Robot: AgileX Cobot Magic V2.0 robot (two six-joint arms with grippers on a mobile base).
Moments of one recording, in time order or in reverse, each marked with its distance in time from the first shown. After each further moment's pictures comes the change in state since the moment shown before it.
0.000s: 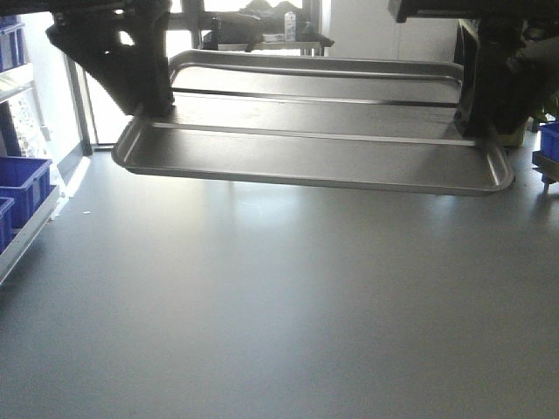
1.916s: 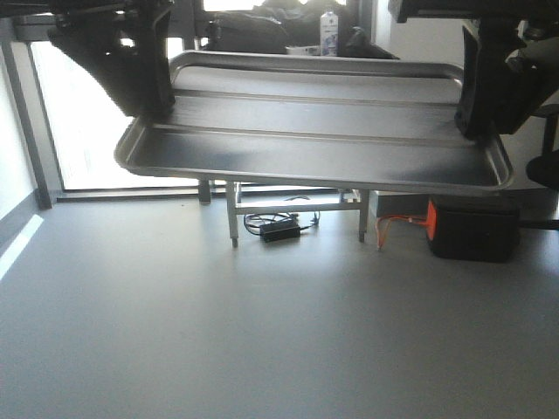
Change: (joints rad) left arm 0.000 0.002 0.000 -0.006 0.000 0.000; right arm 0.000 0.000 0.000 0.000 0.000 0.000
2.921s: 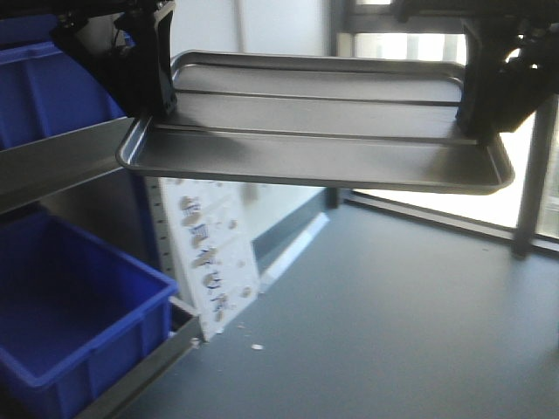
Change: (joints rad) left arm 0.000 0.002 0.000 -0.002 -0.006 0.000; right arm -0.002 0.000 0.000 -0.003 -0.004 0.000
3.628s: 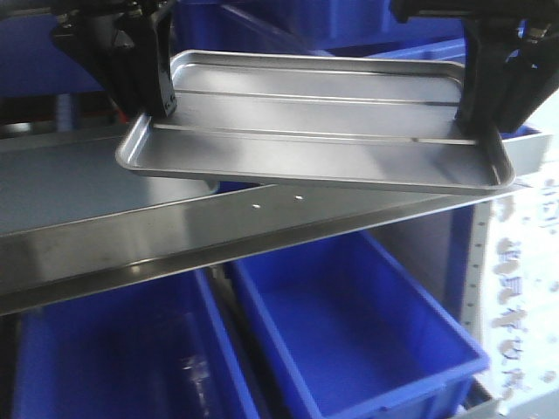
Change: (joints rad) left arm 0.000 0.000 0.000 0.000 0.000 0.000; right arm 0.000 0.000 0.000 0.000 0.000 0.000
